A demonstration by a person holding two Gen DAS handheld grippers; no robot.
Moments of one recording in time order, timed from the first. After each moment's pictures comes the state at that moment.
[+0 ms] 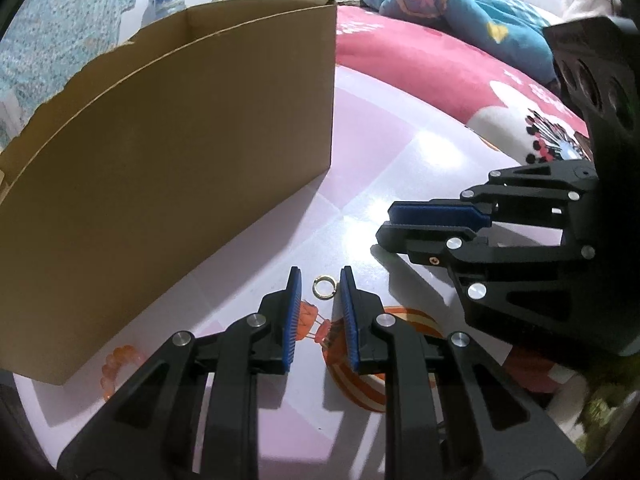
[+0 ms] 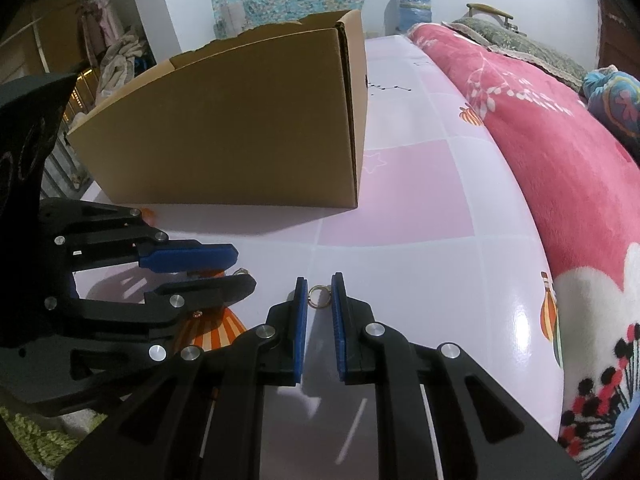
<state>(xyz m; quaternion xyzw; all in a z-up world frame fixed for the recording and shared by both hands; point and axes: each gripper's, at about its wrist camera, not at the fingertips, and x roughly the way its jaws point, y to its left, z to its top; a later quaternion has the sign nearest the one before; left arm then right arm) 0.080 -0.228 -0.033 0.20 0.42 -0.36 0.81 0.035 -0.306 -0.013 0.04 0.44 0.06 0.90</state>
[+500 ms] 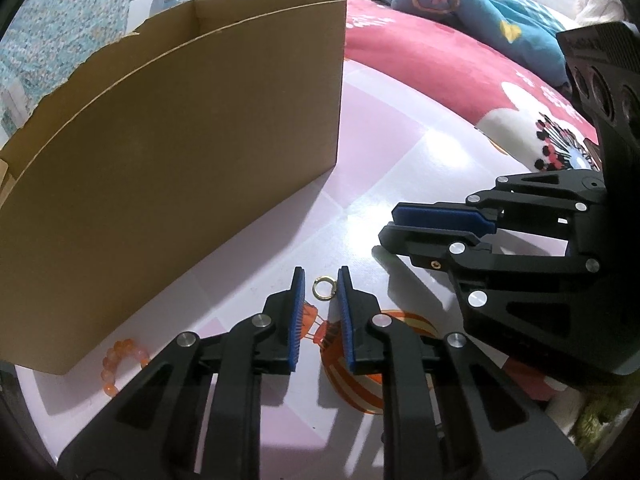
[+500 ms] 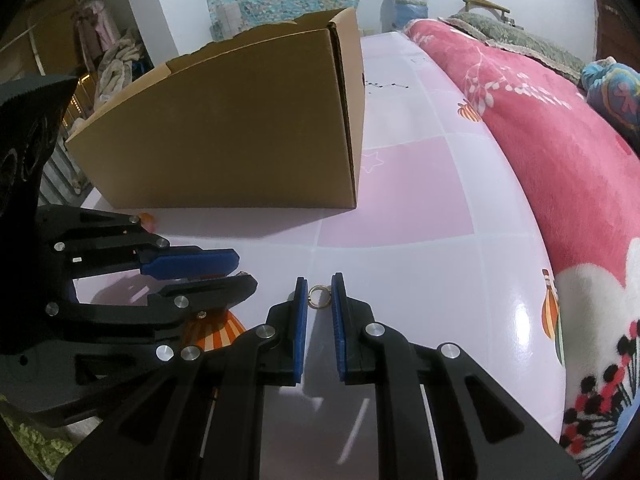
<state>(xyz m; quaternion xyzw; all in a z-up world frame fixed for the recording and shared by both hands) 0.084 -0.240 -0.032 0.19 0.44 -0.34 0.81 0.036 -0.307 -0.013 0.06 0.44 0.06 0.89</state>
